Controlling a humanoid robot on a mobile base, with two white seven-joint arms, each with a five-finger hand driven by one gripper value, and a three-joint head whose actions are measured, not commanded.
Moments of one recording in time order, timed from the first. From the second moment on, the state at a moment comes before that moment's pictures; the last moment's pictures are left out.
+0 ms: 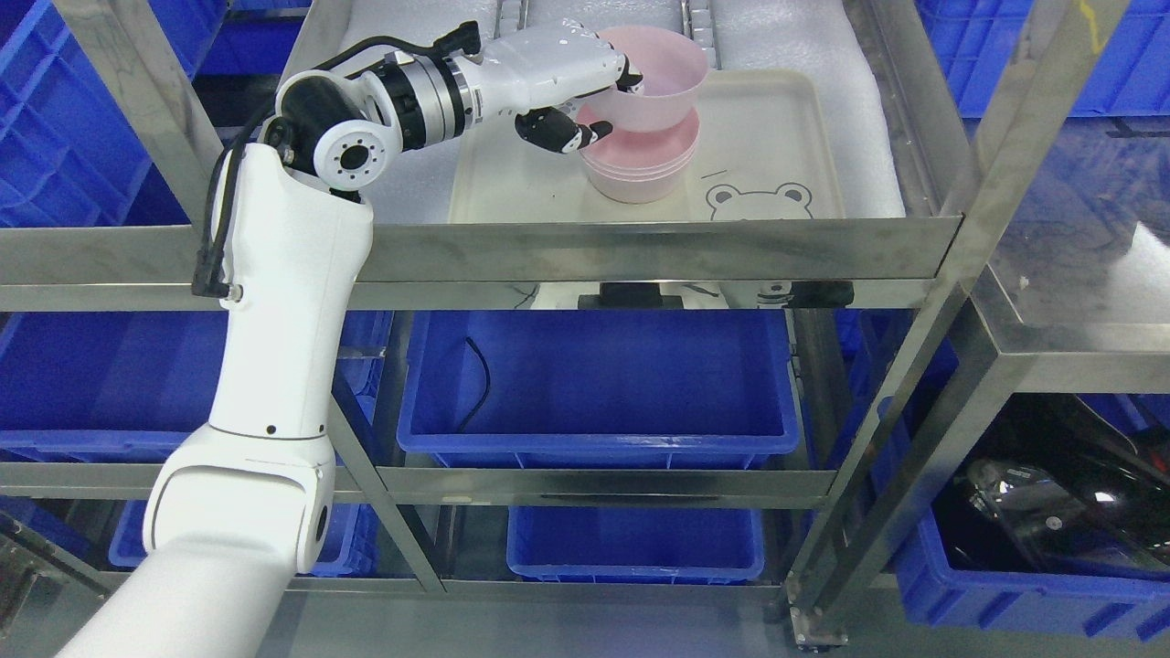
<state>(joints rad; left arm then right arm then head) -0.89 0.11 -0.17 -1.29 -0.82 -0.60 -0.85 0.00 0.00 0.05 0.00 0.05 -0.08 -0.02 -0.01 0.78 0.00</state>
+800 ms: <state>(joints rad) -0.87 0.09 -0.19 -1.30 -0.83 -0.62 -0.88 0.00 0.00 0.05 0.00 0.05 -0.08 -0.03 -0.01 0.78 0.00</state>
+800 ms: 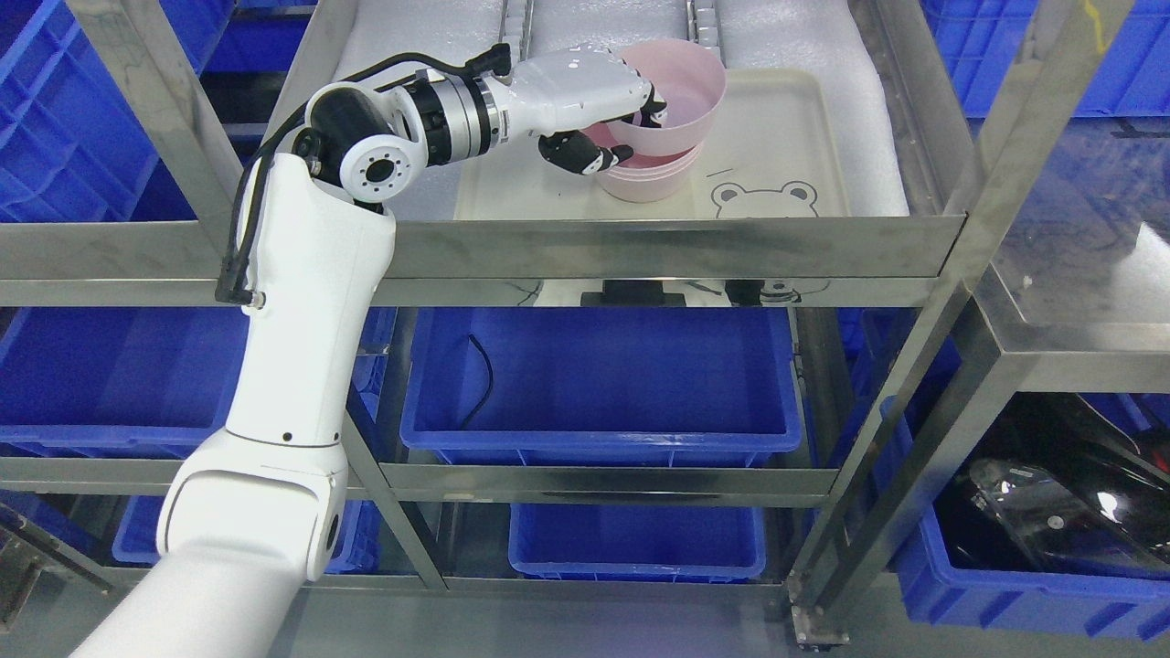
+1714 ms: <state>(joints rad) -0.92 0.09 -0.15 -1.30 -0.82 -0.60 -0.95 0.00 0.00 0.05 0.00 0.05 -0.08 -0.03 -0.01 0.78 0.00</state>
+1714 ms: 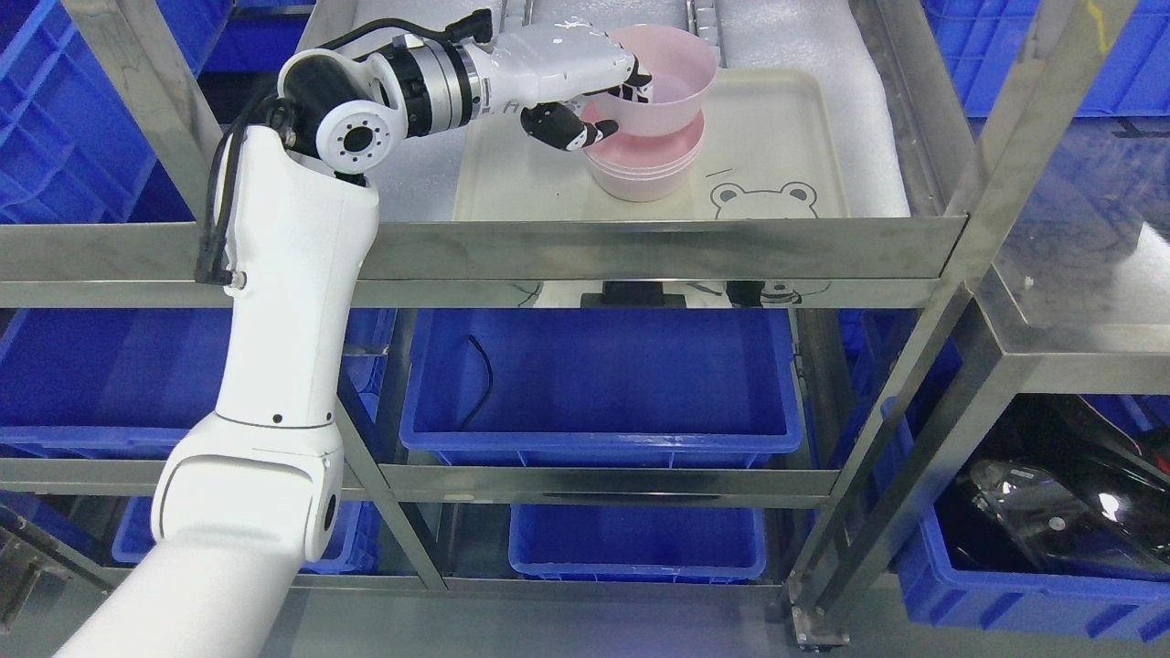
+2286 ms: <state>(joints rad) -0.90 0.09 -0.16 -1.30 -0.81 -0.60 -0.97 0.00 0.00 0.05 0.00 0.05 -0.08 -0.03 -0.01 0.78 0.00</state>
